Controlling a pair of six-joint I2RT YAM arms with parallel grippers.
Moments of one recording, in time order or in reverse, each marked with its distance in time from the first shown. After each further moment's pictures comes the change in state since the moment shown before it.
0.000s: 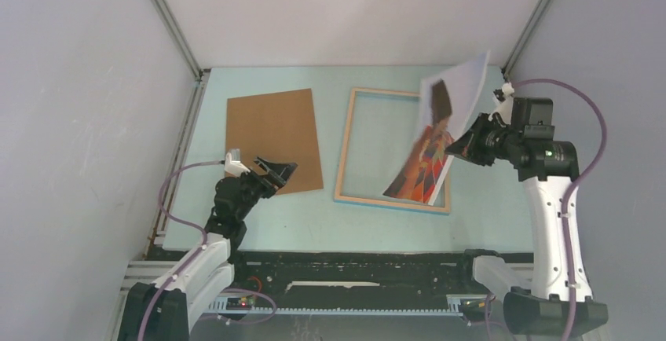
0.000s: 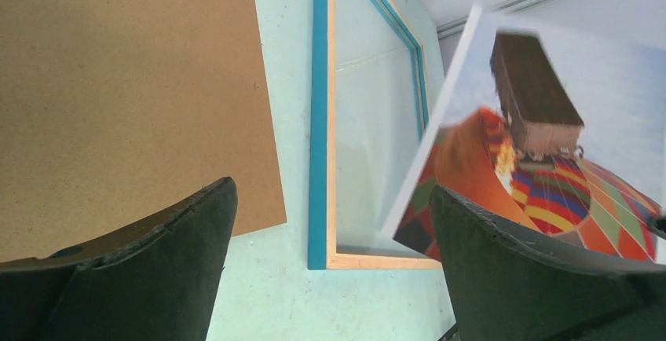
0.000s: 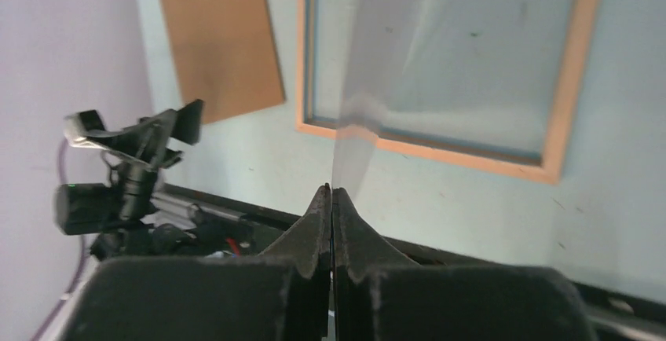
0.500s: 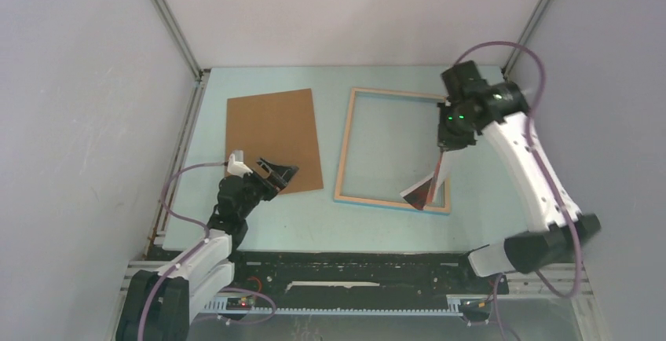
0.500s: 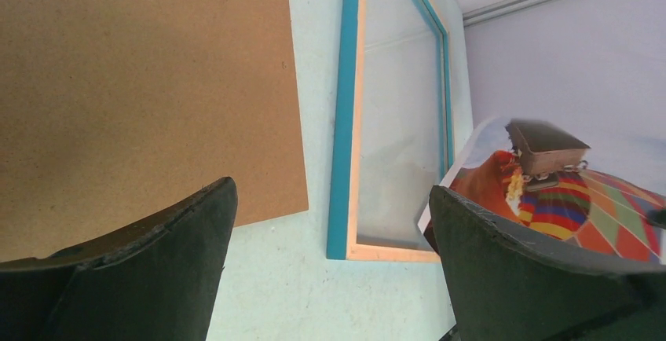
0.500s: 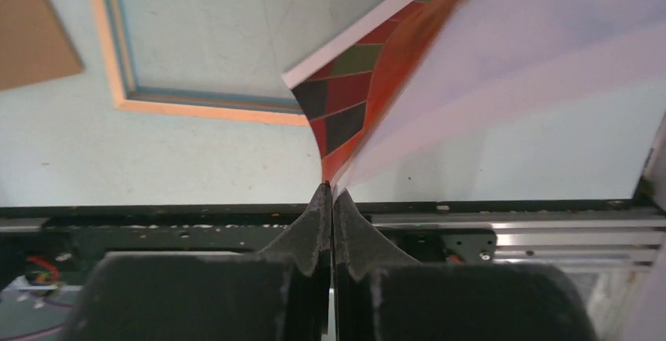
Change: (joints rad) left arm 0.000 0.079 0.000 0.001 0.003 0.000; right arm 0.385 0.330 0.444 -0.421 0.637 -0.069
